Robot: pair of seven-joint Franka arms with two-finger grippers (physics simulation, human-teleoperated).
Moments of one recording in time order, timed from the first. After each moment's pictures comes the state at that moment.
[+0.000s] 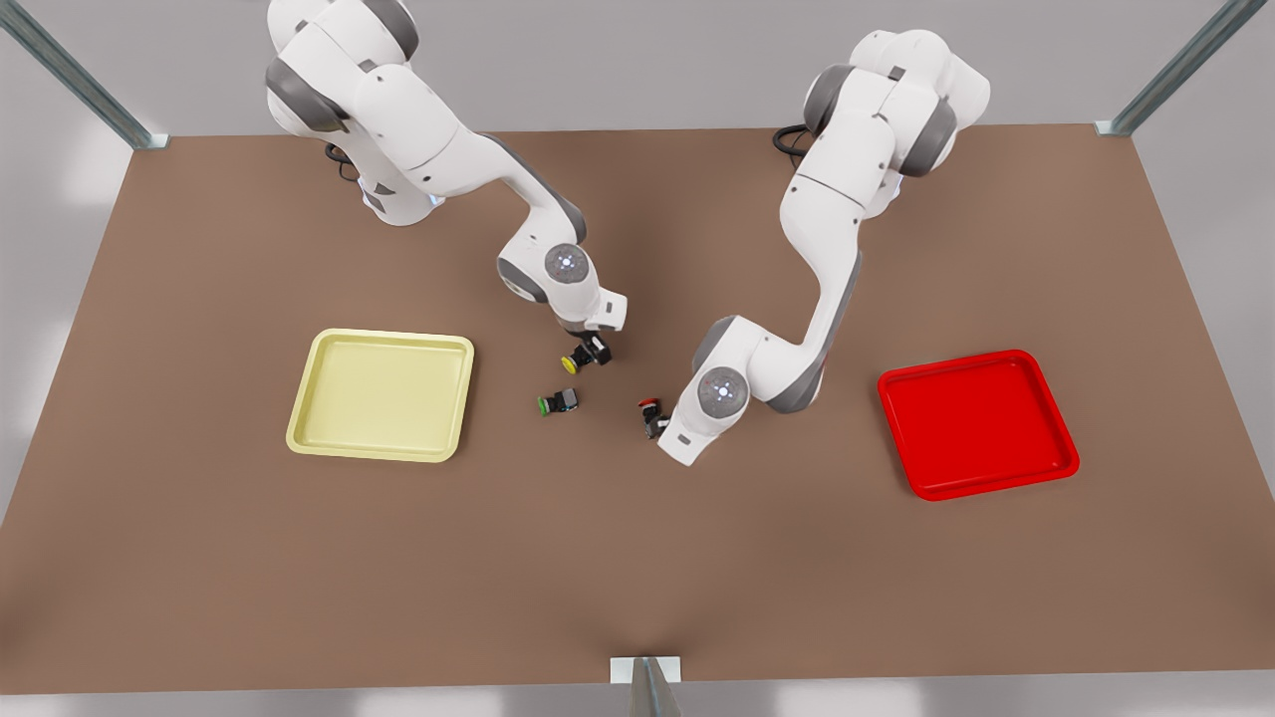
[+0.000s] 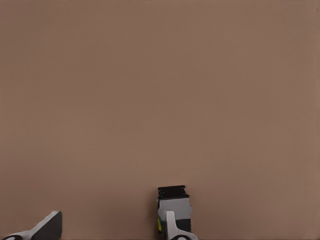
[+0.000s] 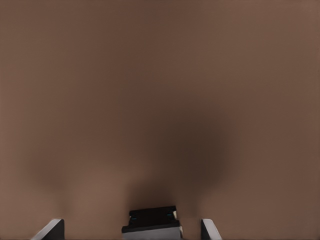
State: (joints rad) left arm -0.62 0.82 0.02 -1.36 -0.17 2.11 -0.67; right arm 0.51 0.52 0.31 -2.14 -0.26 2.64 -1.16
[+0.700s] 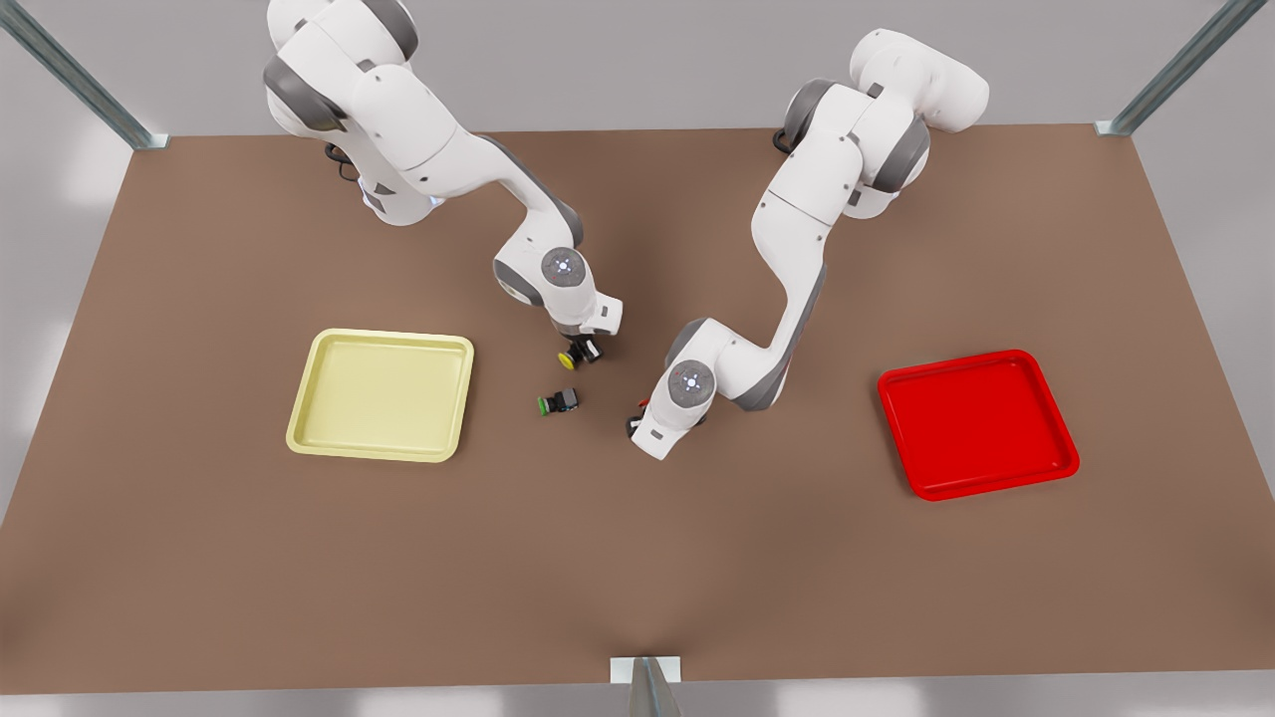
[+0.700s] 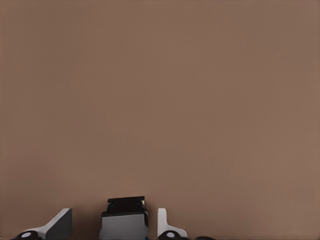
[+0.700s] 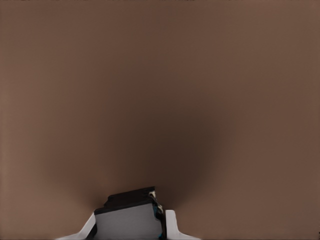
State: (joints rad) left arm -0.68 0.92 0.01 -1.34 -0.17 2.26 -0.75; right arm 0.51 0.52 0.29 -2.14 -0.26 2.62 -1.17
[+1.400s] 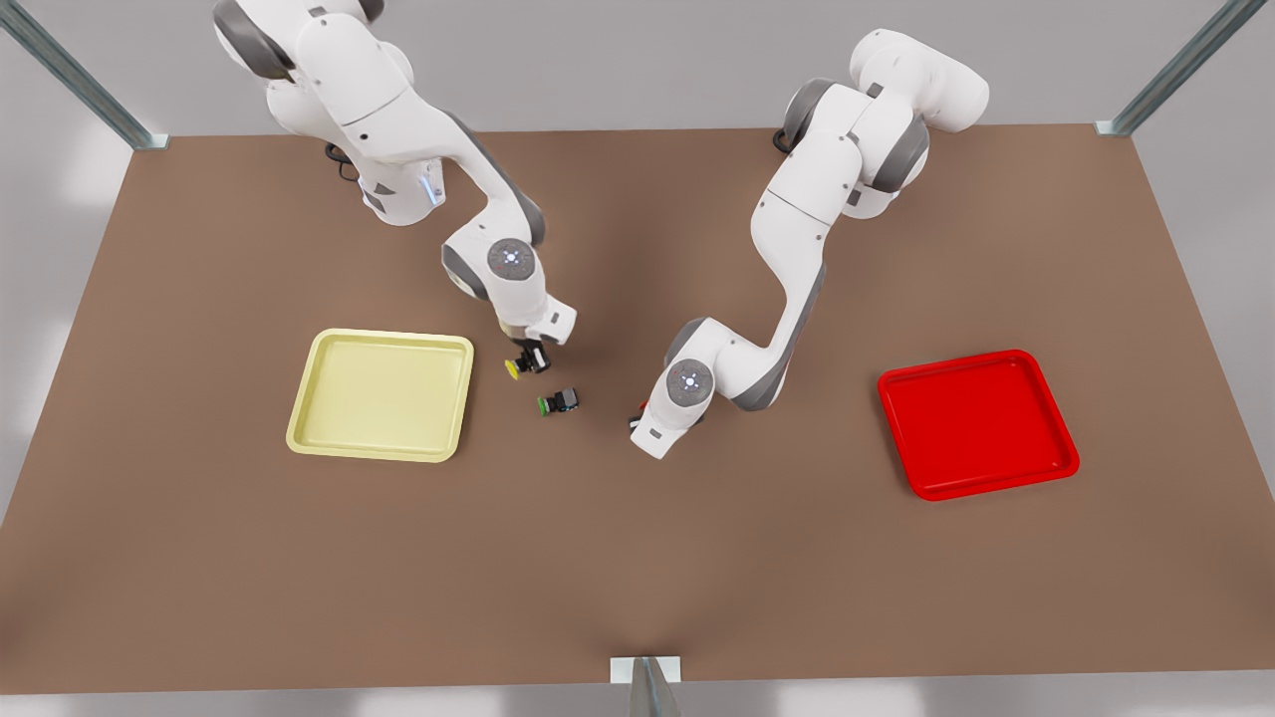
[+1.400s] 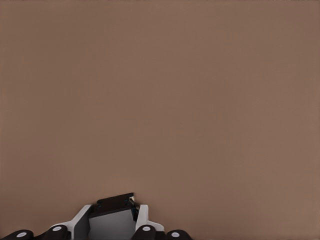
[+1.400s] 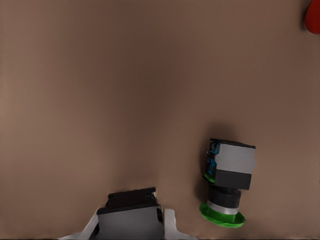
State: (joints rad) left arm -0.69 0.92 0.01 -1.34 -0.17 2.26 -0.74; right arm 0.45 0.26 0.19 -2.29 -0.26 2.55 -1.15
